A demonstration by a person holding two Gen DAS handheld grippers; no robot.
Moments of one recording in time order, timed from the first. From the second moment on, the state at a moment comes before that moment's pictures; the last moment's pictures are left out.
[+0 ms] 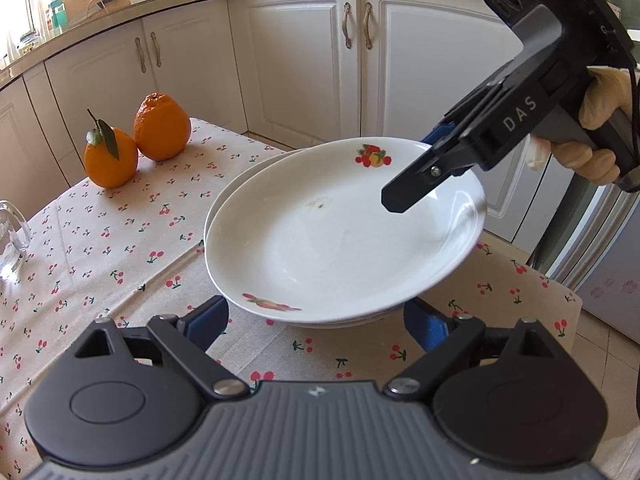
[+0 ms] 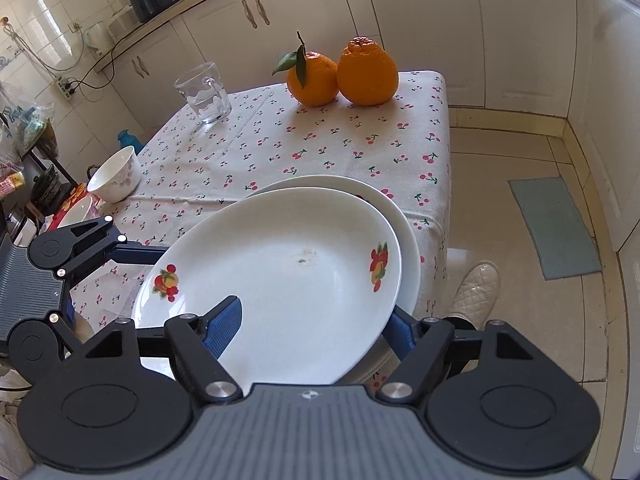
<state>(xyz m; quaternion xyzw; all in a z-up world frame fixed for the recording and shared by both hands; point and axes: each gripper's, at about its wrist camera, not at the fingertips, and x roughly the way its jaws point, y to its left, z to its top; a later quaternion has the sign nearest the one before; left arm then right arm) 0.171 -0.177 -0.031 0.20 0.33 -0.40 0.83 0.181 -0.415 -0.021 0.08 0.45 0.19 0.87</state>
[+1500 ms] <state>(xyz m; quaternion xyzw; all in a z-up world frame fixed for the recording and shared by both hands) 0.132 -0.122 -0.016 0.17 0.29 -0.39 0.86 0.147 -0.370 -0.020 0.05 0.47 0.08 0.88</state>
